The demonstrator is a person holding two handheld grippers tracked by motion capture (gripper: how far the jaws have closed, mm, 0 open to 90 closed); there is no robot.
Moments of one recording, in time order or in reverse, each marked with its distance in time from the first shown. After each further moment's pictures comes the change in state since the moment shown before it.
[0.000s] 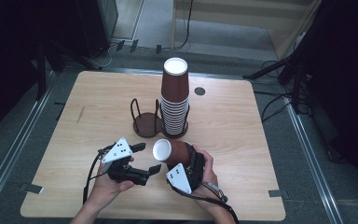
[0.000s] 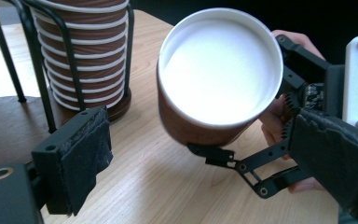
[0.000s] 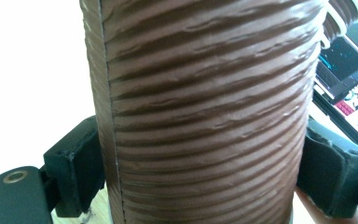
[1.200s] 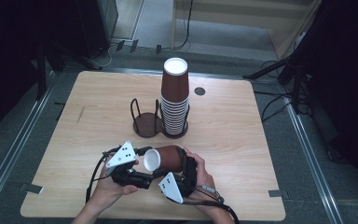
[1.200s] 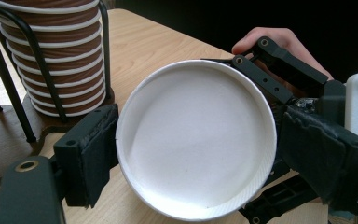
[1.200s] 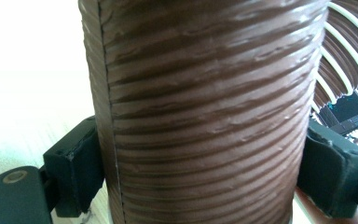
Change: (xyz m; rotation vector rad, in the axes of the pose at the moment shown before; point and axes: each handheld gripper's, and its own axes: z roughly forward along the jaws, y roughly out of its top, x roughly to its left) left arm -0.010 -0.001 0.005 0.016 -0.038 0.058; right arm 0.017 0.003 -0.005 -0.061 0.047 -0.173
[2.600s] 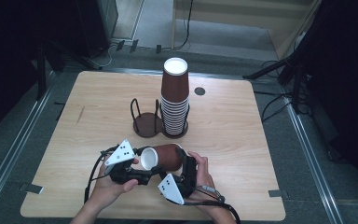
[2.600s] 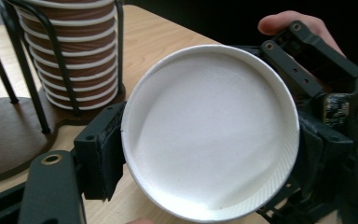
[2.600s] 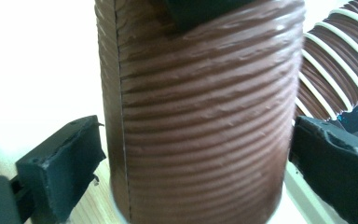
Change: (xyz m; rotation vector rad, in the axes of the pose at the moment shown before) left arm 0.005 0.000 -0.003 0.004 0.040 -0.020; right arm -0.004 0.006 -0.004 -0.042 0.033 -0.006
